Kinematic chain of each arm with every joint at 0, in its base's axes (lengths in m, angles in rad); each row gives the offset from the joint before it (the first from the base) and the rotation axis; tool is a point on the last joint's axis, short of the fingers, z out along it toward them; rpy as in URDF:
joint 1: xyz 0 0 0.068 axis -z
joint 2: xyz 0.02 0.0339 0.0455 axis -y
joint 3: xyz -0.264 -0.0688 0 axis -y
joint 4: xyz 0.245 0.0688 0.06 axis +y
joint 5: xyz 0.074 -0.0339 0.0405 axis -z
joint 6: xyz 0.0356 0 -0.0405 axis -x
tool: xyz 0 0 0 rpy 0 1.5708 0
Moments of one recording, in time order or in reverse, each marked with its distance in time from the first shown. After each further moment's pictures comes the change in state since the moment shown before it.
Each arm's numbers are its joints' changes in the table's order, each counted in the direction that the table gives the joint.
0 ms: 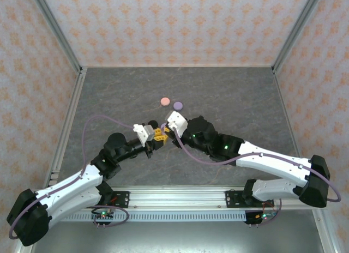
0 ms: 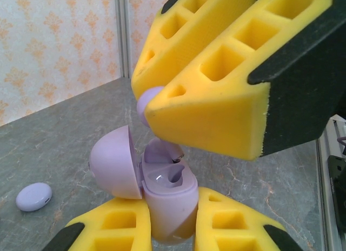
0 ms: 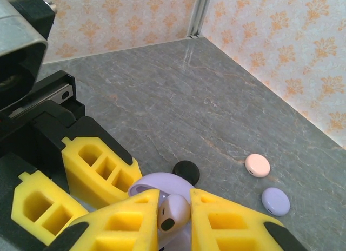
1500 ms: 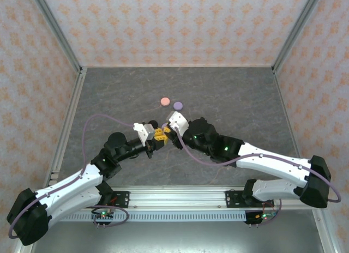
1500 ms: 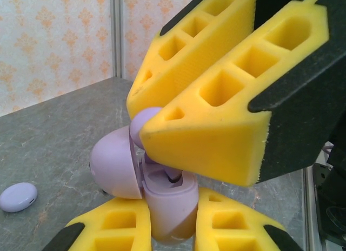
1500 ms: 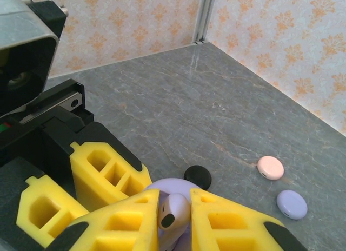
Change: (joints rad) left arm 0.006 -0.004 0.016 0.005 0.011 0.058; right arm 0.002 0.014 -0.042 -0.060 -0.034 -0.062
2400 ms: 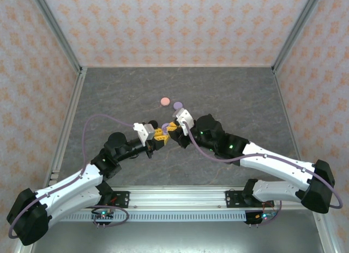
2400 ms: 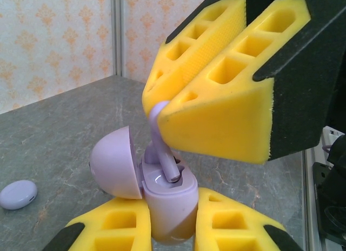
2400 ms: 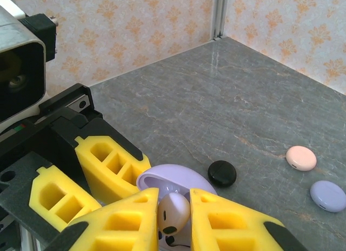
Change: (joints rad) left arm 0.000 0.000 0.000 0.006 -0.002 0.002; right arm 0.087 0.040 -0.042 -0.008 -0.170 -0.112
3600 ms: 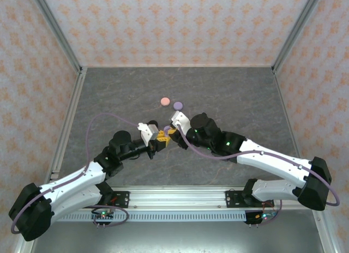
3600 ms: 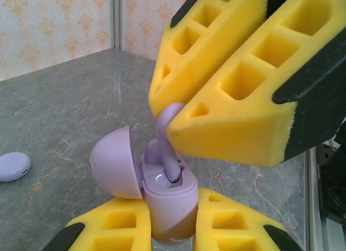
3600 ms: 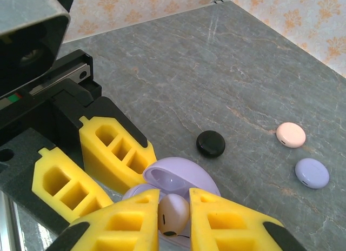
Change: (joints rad) left arm 0.000 -0.066 0.007 0.040 0.005 -0.004; right arm 0.001 -0.047 0.058 0.155 0.015 0.105
